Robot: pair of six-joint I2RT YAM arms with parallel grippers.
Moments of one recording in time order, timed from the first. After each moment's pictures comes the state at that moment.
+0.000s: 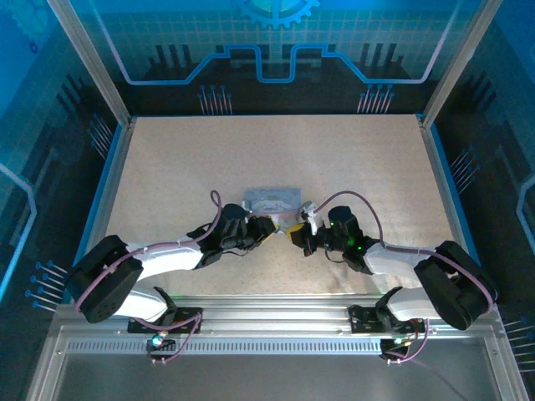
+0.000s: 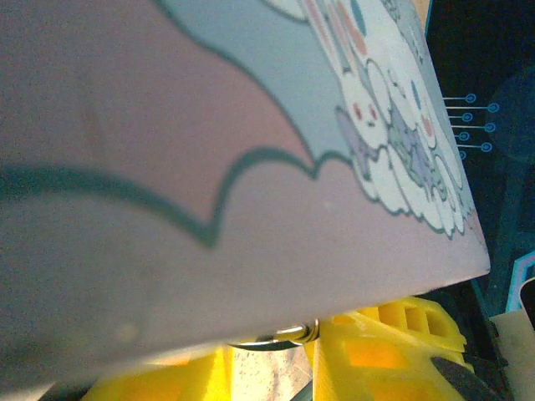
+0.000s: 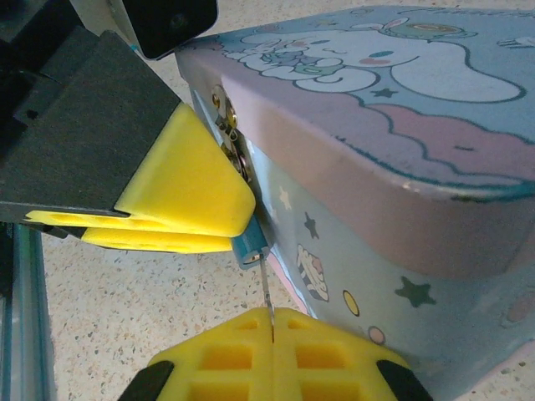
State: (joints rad) left arm -0.72 1.39 0.51 0.33 0.21 -1.32; right arm 0.61 1.33 0.35 0.49 -0.46 0.19
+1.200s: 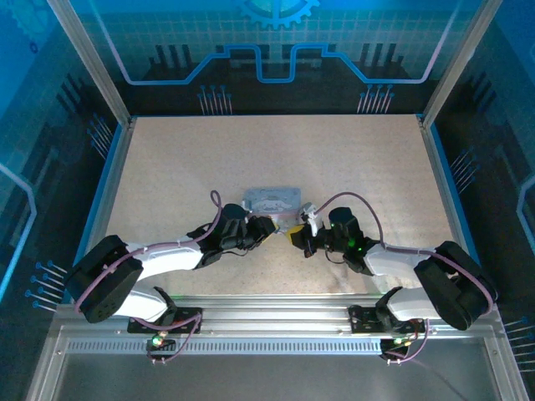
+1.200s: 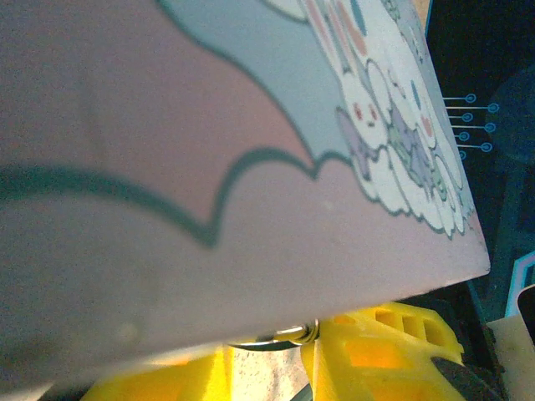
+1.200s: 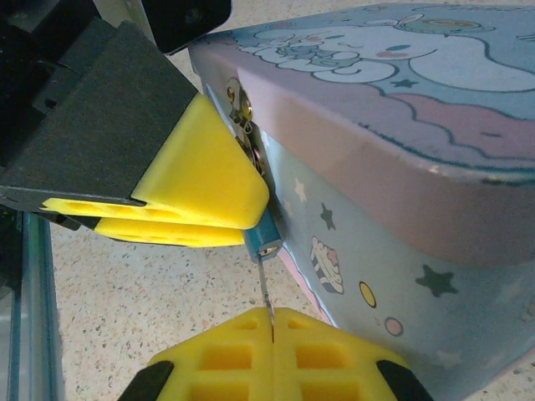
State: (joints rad) left arm -0.72 1.39 0.51 0.33 0.21 -1.32; right arm 0.61 1.33 0.34 0.51 -0.48 0.19
